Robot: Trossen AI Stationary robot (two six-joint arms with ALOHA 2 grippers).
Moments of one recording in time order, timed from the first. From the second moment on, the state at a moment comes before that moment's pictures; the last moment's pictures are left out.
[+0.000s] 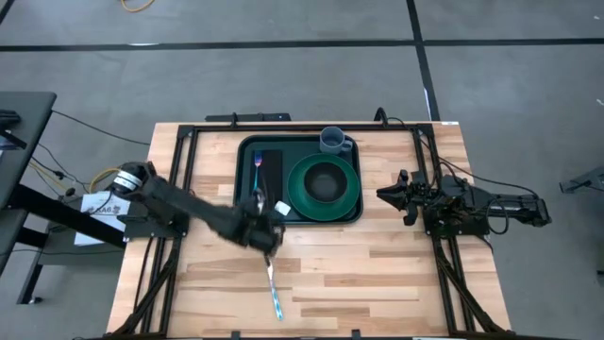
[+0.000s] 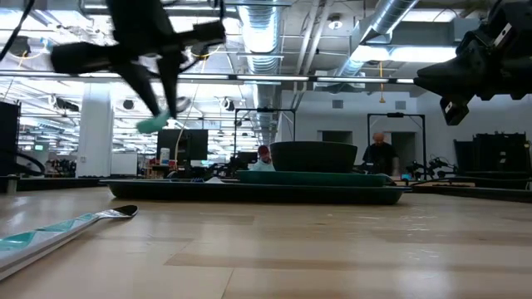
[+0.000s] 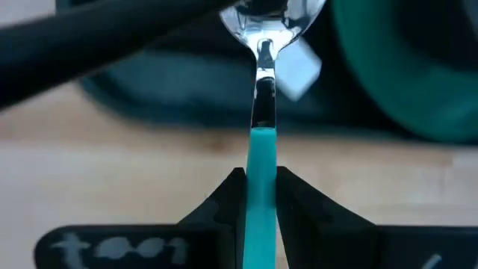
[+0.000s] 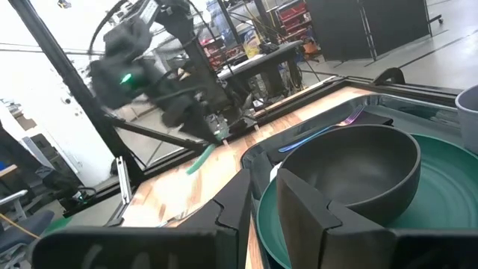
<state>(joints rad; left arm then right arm) -0.36 1.68 1.25 -1.02 -0.43 -2.03 -0.07 0.01 0.01 -0.01 0.00 0.39</state>
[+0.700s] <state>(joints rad) 0.32 1.65 1.25 -0.89 -0.25 -1.24 -0.07 0.01 0.01 -0.01 0.00 0.39</state>
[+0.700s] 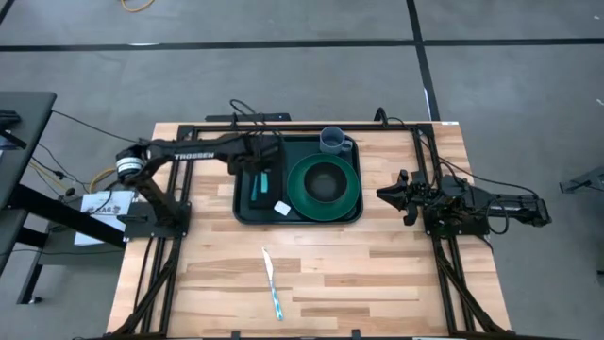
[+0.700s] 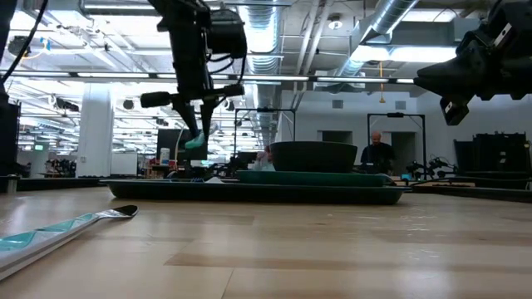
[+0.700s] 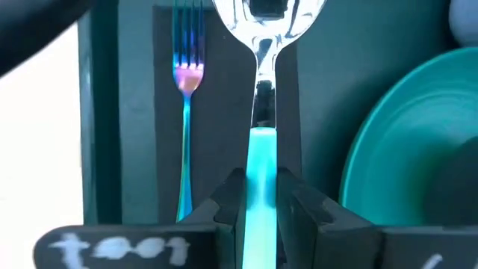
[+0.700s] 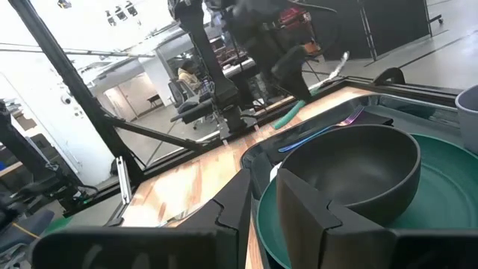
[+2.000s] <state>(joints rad) 0.46 1.89 1.25 -0.85 -0.06 -1.09 -0.07 0.01 0.01 -0.01 0.00 0.39</state>
